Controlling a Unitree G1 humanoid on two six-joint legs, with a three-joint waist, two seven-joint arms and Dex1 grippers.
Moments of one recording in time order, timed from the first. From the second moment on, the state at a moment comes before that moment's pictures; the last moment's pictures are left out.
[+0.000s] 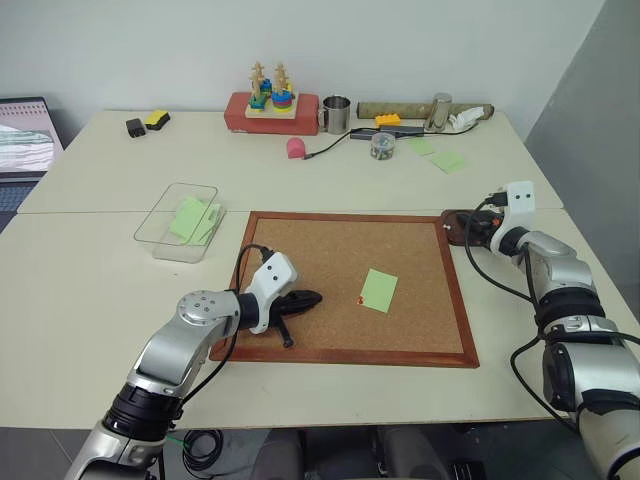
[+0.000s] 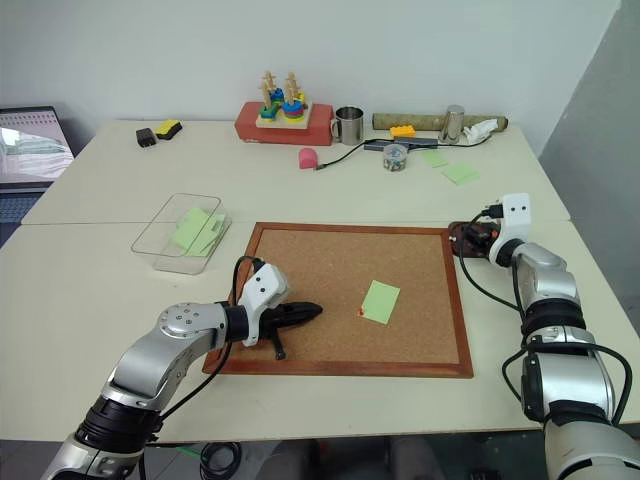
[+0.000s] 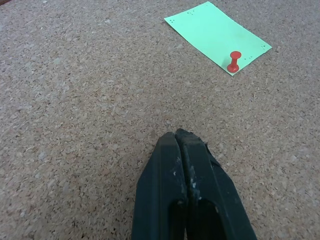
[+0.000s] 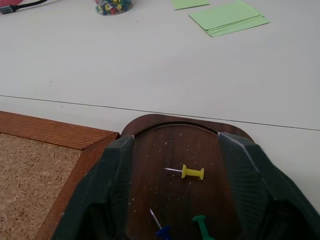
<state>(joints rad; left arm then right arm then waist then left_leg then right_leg) -0.28 0.59 -0.19 -0.19 -0.26 0.56 -0.84 -0.85 -0.51 -0.16 0.92 0.22 0.22 0.54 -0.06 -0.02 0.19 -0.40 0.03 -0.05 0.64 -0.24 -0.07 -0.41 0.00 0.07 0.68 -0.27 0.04</state>
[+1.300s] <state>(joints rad) -0.29 0.59 -0.18 -0.18 -0.27 0.57 -0.86 -0.26 -0.48 0.16 -0.24 0.39 0.47 0.81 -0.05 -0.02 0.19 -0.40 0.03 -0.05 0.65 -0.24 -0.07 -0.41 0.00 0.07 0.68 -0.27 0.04</state>
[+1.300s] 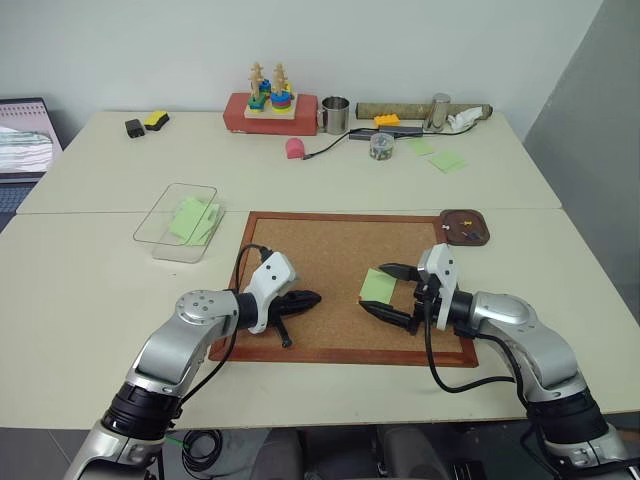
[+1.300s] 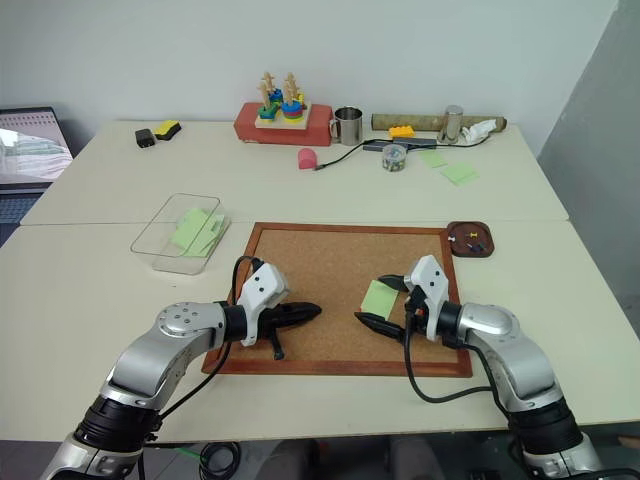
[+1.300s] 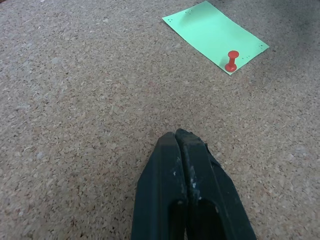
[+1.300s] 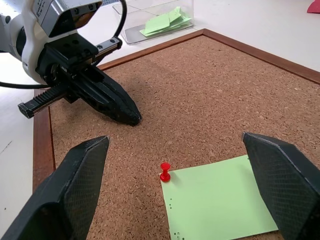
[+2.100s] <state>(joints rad) -0.28 0.59 -0.18 -0.19 -0.27 0.56 -0.86 -0.29 -0.40 0.30 -0.15 0.25 0.45 0.78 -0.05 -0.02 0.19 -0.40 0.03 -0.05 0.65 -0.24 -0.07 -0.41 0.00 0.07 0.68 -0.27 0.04</state>
